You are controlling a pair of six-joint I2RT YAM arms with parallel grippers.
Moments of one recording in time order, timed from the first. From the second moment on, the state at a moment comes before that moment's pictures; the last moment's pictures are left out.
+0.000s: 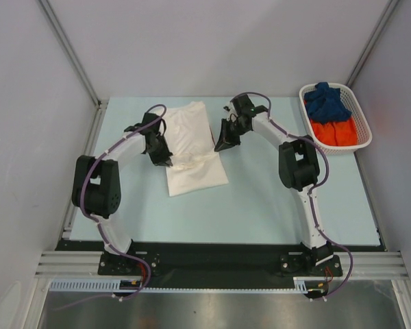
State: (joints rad) left arm -0.21 1.79 1.28 -0.67 0.11 -0.60; right arm 0.41 2.36 2.03 -0.75 -0.60 0.43
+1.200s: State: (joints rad) left arm -0.20 1.56 1.15 -0.49 0.26 -0.61; right arm 0.46 2.35 2.13 -0.80 -0.57 0.41
